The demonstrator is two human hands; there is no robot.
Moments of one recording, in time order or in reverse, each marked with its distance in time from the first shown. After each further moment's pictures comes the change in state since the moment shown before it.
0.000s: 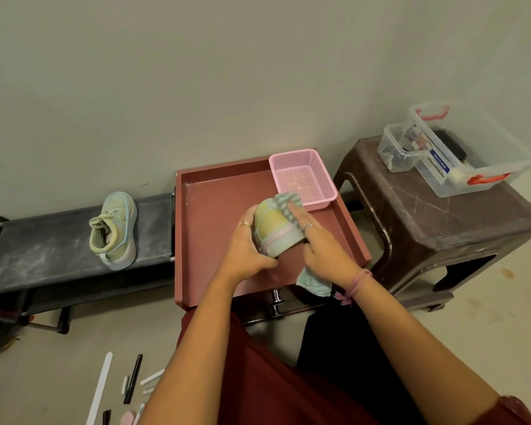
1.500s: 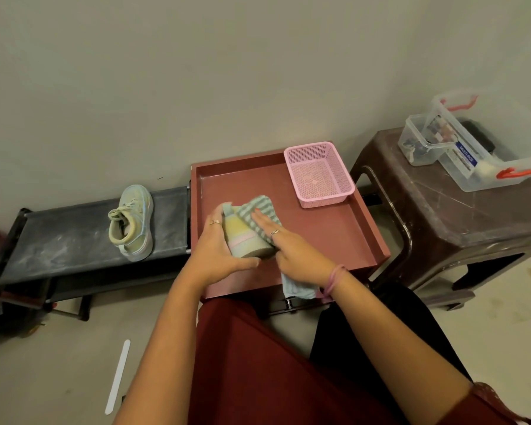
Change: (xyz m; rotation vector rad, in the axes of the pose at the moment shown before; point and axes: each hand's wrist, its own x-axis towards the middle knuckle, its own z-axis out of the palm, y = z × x) left_hand -0.037 0.005 -0.077 0.253 0.021 -0.096; right_hand 0.023 -0.023 0.054 0.037 -0.228 -0.091
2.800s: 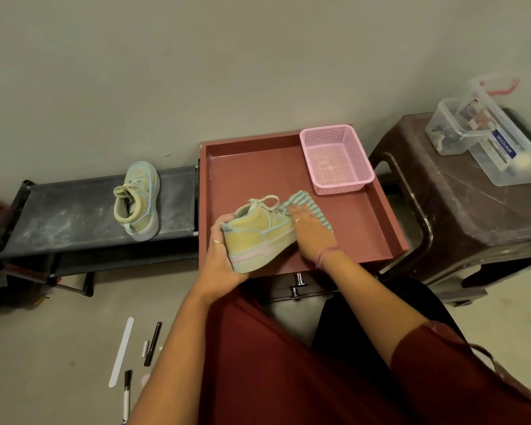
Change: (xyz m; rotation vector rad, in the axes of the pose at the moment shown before) left_hand -0.019 -0.068 0.031 -0.208 0.115 0.078; right_hand 0.049 0.095 0.036 -0.377 0.133 0.236
